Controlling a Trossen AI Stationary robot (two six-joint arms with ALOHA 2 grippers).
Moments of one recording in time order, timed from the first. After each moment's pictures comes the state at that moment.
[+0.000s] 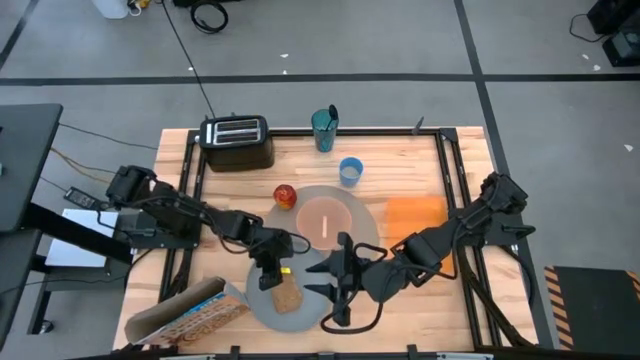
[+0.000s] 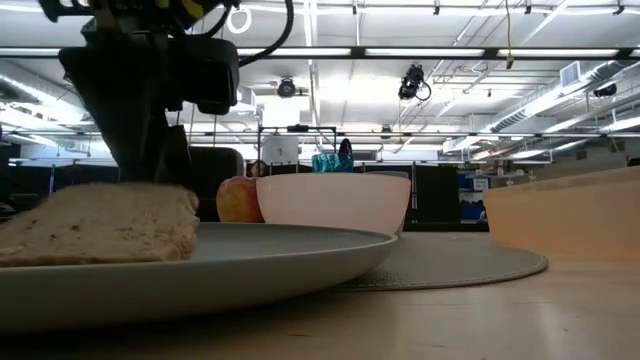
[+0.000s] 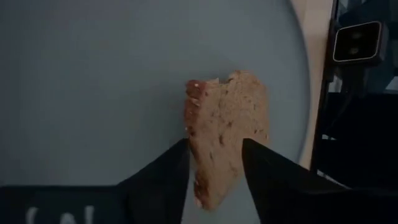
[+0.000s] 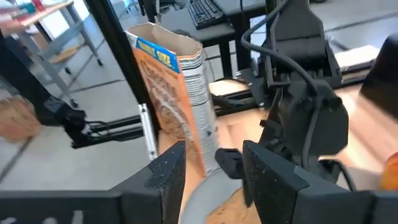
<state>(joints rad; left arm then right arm) -0.27 1.57 0.83 -0.24 0.34 -0.61 0.57 1.78 1.70 -0.31 0.54 0.45</state>
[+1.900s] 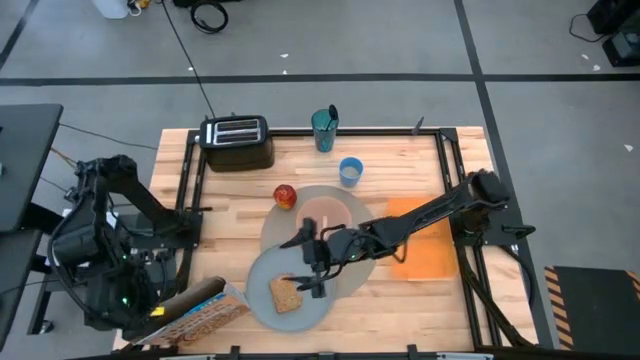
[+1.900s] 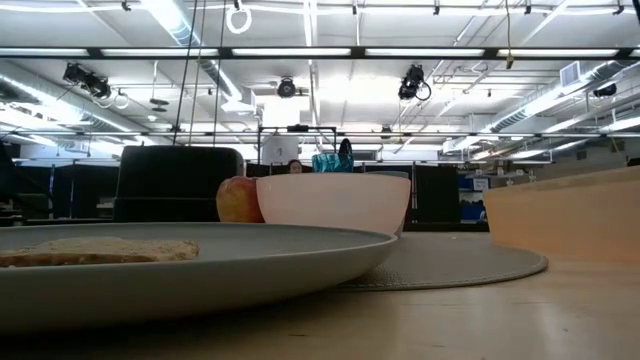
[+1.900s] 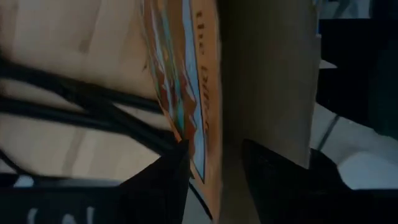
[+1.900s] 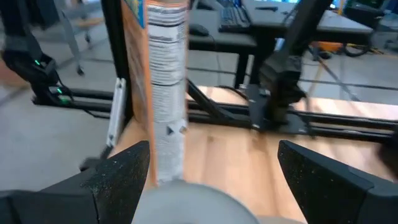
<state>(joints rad) -1.18 1.34 1.71 -1.49 0.02 -1.57 0.35 1.87 1.44 0.17 0.20 0.03</state>
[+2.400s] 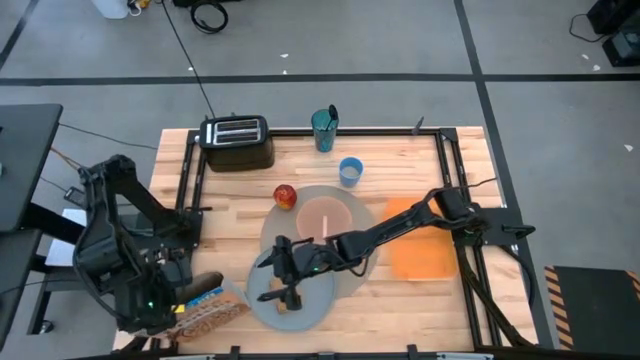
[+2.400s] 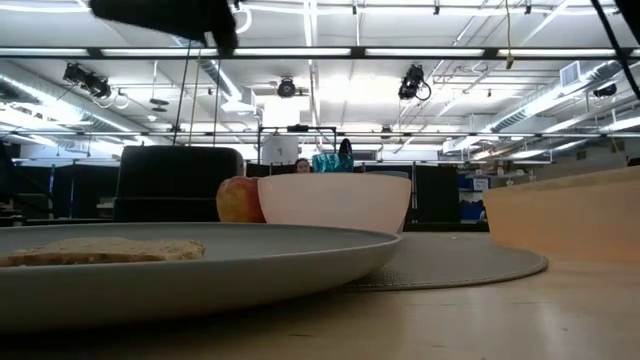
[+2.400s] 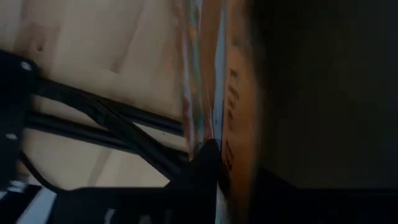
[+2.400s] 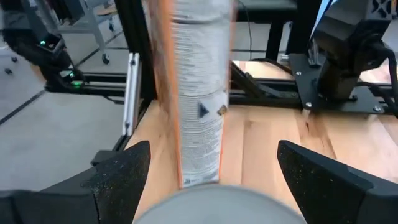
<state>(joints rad) -1.12 1.34 1.56 -1.47 -0.01 -1.53 0.32 2.18 1.69 0.16 0.07 0.11</state>
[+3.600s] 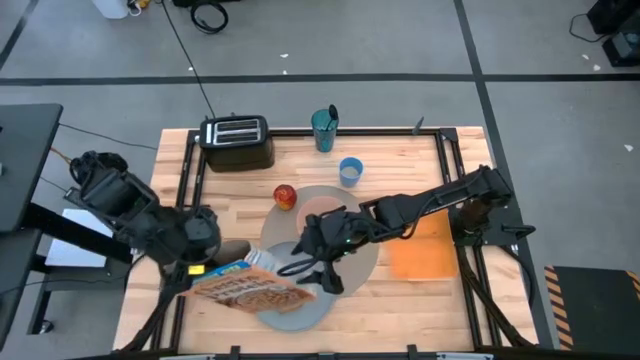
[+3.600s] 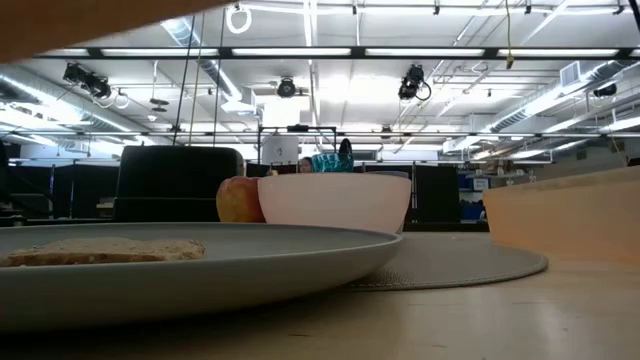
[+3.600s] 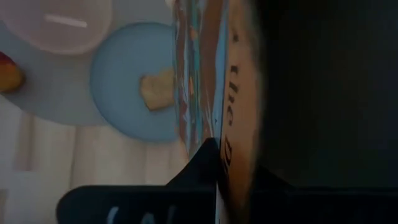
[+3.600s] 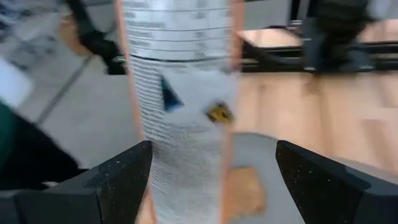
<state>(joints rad) -0.69 1.34 1.88 -1.46 -0.11 -0.77 0.31 1.84 1.76 -0.45 -0.08 0.24</state>
